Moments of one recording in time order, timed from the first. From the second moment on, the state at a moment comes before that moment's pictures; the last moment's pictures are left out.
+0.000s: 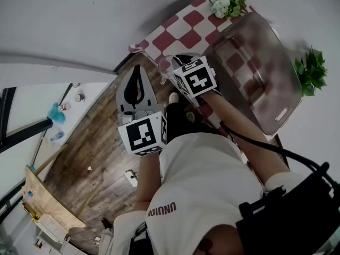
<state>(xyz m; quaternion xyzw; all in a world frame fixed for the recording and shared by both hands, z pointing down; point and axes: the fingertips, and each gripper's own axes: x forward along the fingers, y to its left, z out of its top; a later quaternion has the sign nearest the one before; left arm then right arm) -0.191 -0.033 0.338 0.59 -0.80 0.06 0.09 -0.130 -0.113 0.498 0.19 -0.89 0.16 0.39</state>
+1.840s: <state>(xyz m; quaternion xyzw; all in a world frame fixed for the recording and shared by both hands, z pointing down) -0.195 -0.045 0.350 0.59 -0.80 0.07 0.10 -0.112 -0.128 0.559 0.21 -0.85 0.22 0.43</state>
